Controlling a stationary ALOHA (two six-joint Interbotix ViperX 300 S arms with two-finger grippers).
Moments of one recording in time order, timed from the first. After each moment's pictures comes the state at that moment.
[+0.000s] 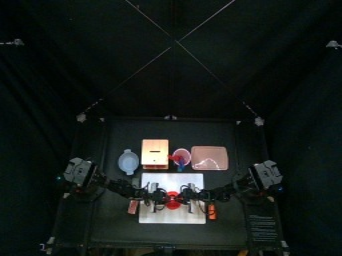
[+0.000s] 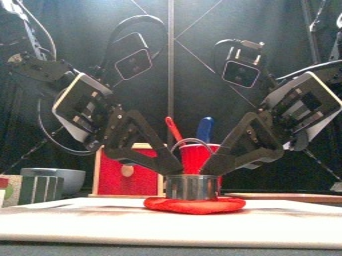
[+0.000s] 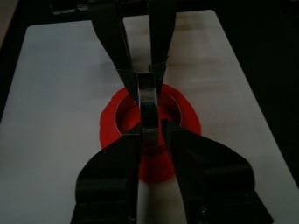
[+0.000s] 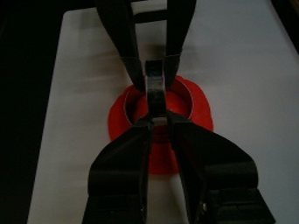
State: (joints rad) left arm -0.28 0.26 0.78 -0.36 -0.48 0.24; right arm 0.28 0.19 0.88 0.43 -0.52 -0.13
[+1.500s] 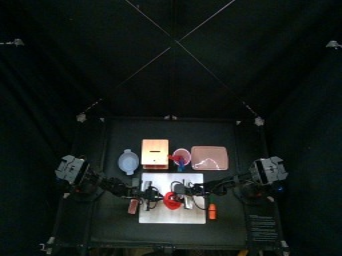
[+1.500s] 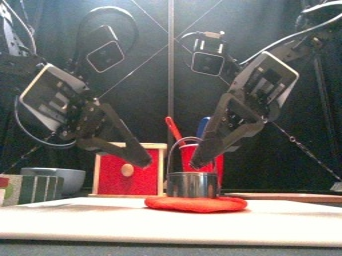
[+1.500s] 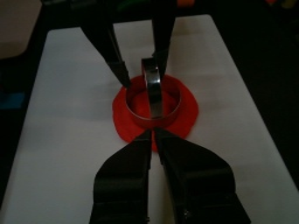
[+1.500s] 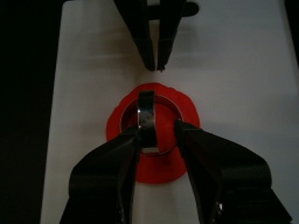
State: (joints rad) left arm -0.29 0.21 0.89 -0.38 -0.60 0.27; right arm 0.14 0.09 0.66 0.30 0.03 -0.12
